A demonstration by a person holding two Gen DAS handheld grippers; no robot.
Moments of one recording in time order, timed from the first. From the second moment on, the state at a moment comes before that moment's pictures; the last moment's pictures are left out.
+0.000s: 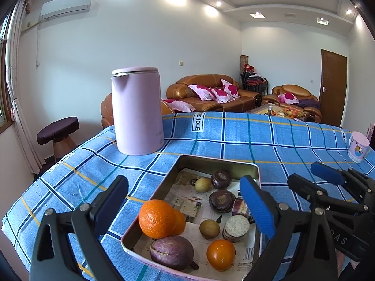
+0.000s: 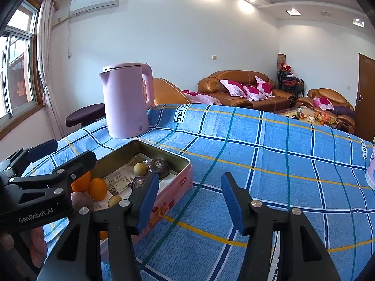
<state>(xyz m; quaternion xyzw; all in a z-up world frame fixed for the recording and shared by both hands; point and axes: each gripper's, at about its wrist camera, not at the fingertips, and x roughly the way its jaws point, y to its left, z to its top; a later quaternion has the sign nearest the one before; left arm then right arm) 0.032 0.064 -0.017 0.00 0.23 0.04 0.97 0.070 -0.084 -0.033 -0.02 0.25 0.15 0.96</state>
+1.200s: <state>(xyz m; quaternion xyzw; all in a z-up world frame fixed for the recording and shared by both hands) 0.028 0.054 -0.014 0.02 0.22 0.03 0.97 0.069 -0.091 -0.030 -0.01 0.24 0.15 0.96</state>
